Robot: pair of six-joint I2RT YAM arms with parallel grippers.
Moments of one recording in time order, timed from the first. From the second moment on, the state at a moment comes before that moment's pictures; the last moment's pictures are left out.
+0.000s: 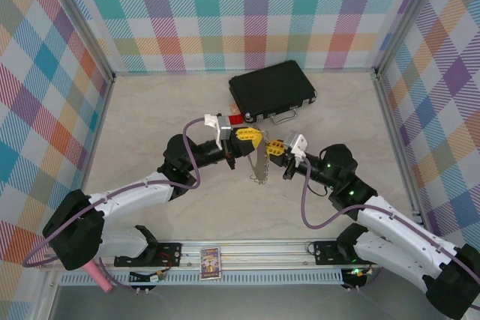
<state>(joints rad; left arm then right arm) -0.77 1.27 0.68 0.89 0.53 -0.32 0.70 0.81 0.53 0.25 -0.36 -0.16</state>
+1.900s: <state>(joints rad) -0.77 1.26 0.67 0.86 0.56 -0.28 0.70 0.72 0.55 0.16 -0.23 -0.16</state>
